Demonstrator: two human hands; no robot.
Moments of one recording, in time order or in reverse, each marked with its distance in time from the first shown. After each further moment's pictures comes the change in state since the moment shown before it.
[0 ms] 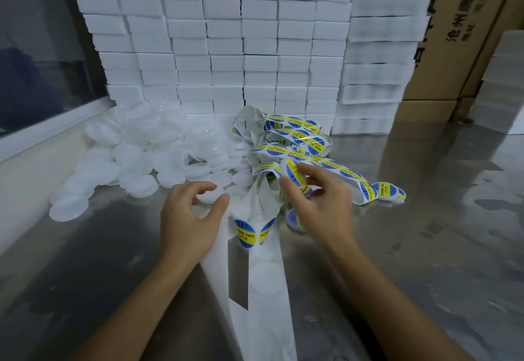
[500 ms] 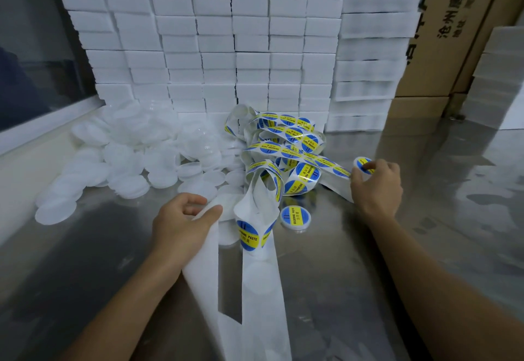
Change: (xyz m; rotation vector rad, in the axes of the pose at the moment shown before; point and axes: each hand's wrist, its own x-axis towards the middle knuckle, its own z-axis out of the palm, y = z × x) left_hand 0.002 -0.009 0.001 -0.016 -0.142 -0.336; right_hand 0.077 0.101 -0.058 -0.568 0.287 0.216
